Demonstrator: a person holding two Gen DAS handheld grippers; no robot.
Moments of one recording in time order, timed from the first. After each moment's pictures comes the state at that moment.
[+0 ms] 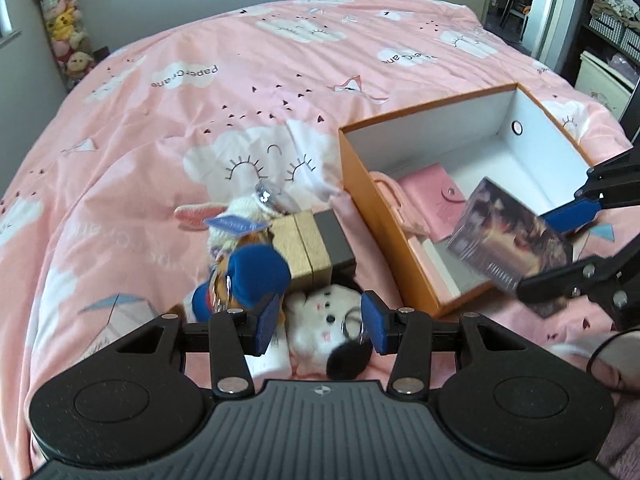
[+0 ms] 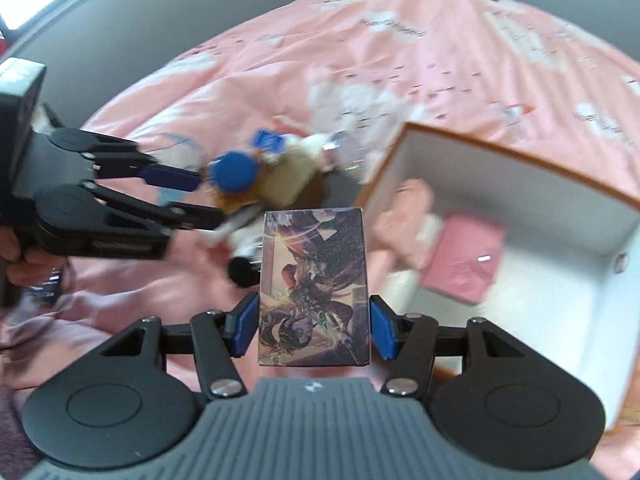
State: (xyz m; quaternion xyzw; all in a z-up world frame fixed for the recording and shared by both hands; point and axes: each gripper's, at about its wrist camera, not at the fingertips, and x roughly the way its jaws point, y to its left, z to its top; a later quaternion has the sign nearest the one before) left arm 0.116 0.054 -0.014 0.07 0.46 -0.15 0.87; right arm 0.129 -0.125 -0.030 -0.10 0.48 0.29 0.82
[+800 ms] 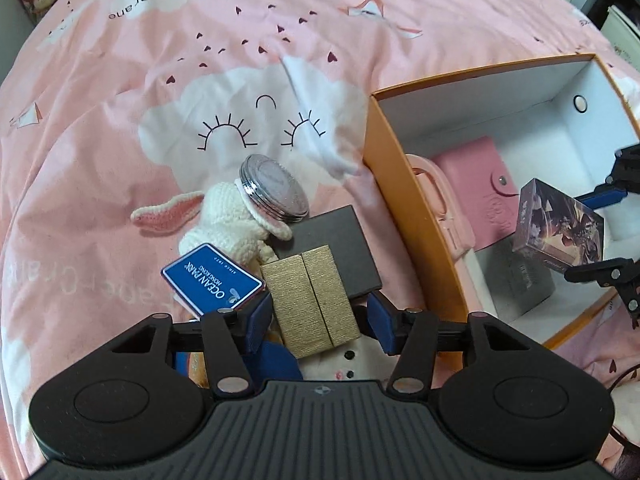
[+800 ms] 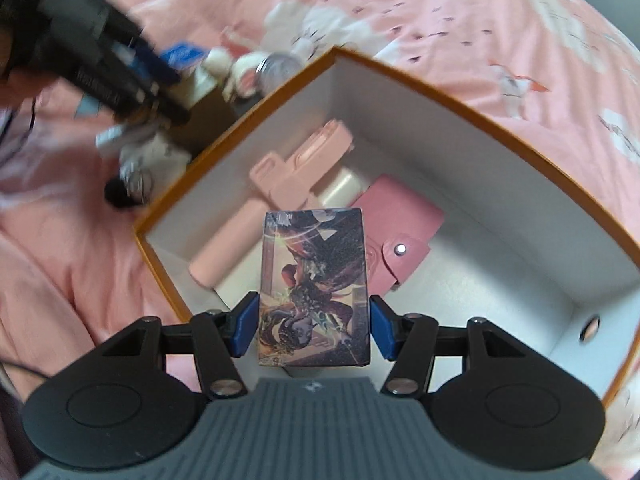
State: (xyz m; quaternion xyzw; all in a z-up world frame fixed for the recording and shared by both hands) left arm 0.233 0.030 -0.060 0.09 0.60 -0.14 0.78; right arm 0.227 -0.170 -0.092 -0.25 0.53 0.37 0.72
